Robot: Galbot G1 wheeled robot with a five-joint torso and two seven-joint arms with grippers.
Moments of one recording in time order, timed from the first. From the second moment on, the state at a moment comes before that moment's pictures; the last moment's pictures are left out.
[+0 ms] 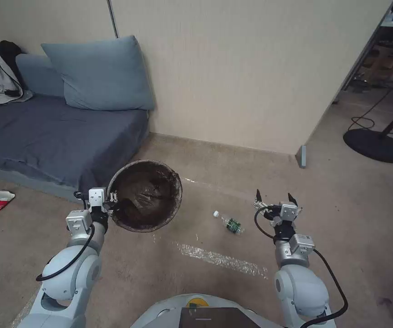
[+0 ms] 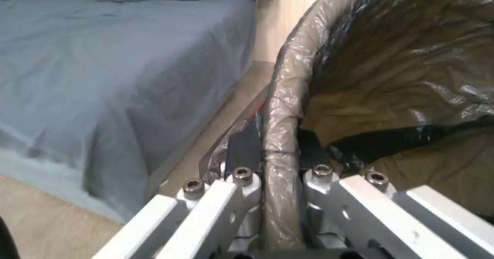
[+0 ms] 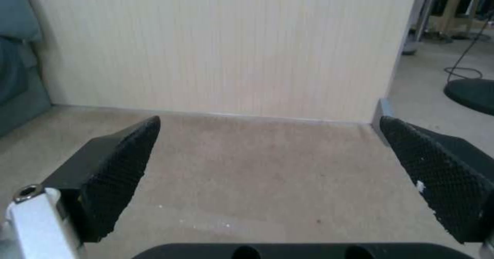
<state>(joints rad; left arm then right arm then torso) 1.55 -1.30 -0.65 -2.32 -0.33 0.51 -0.19 -1.62 1.61 0.64 2.17 0.01 -0.09 0.05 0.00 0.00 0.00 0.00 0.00</state>
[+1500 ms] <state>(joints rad) 1.58 -1.28 -0.67 -2.37 -0.33 0.54 -0.19 -1.55 1.19 0.63 1.94 0.23 -0.30 -0.35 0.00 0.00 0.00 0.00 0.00</state>
